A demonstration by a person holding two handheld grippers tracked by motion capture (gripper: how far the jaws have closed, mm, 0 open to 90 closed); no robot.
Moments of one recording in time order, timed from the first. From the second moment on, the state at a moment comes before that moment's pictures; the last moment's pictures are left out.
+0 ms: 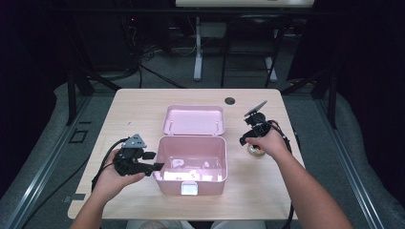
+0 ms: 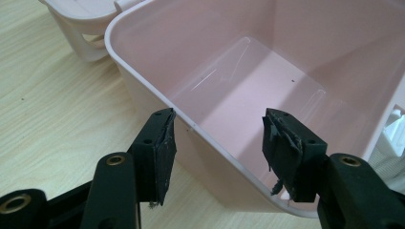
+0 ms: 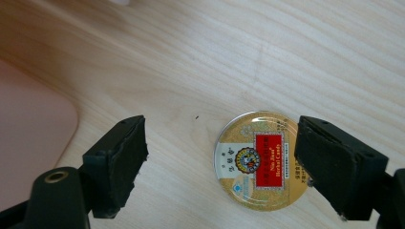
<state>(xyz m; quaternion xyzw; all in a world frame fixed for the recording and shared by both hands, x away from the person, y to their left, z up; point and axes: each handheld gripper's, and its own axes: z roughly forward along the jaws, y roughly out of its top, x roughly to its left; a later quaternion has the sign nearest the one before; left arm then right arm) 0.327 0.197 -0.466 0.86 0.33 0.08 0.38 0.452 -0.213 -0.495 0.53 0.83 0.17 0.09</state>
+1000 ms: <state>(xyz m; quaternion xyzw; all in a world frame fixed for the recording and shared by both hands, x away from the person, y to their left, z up) 0.327 0.196 -0.469 0.86 0.33 0.08 0.37 0.473 -0.236 -0.530 0.58 0.80 0.12 0.08</state>
